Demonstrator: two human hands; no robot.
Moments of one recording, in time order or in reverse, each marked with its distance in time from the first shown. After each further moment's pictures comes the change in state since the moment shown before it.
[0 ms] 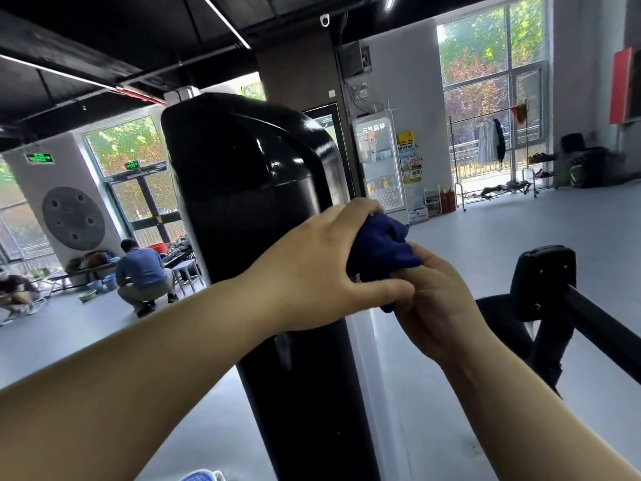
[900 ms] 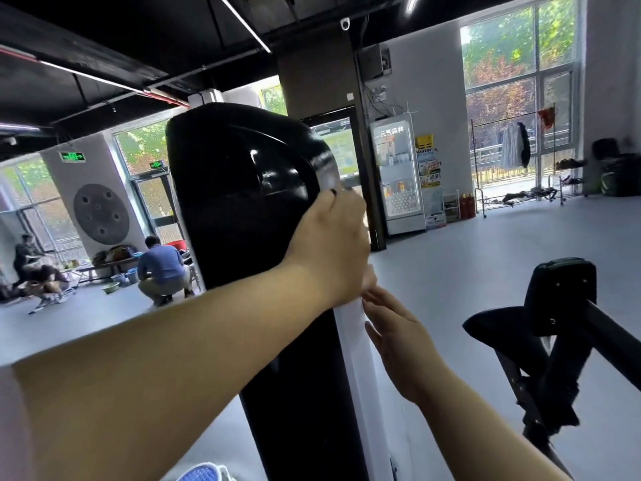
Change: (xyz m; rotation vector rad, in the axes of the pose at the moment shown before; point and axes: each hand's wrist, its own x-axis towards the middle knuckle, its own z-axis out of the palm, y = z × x) left_hand 0.054 0.001 0.038 1.256 0.002 -0.012; right_hand 0.004 0.060 -0.042 -0.305 0.082 0.254
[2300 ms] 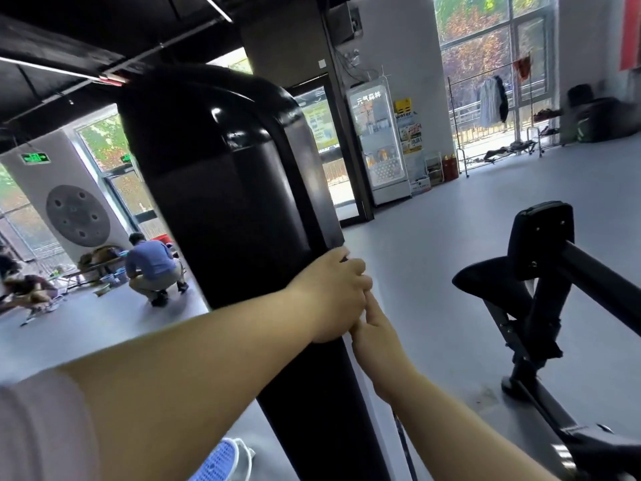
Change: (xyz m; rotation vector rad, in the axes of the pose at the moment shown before) left_hand -0.041 0.054 0.027 -0.076 -0.259 0.610; right_hand -0.038 0.049 0.020 -0.238 0.124 0.042
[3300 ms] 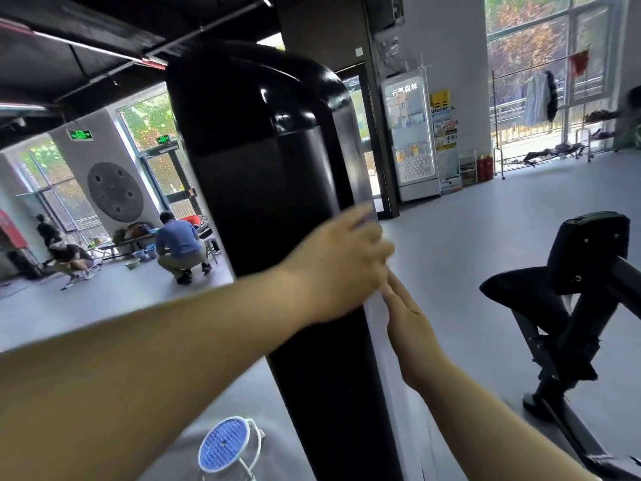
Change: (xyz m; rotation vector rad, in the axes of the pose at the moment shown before) left_hand -0.031 -0.027 0.008 0.062 0.496 -0.125; right_hand 0.024 0.000 -0.001 0.124 0.028 -0.005
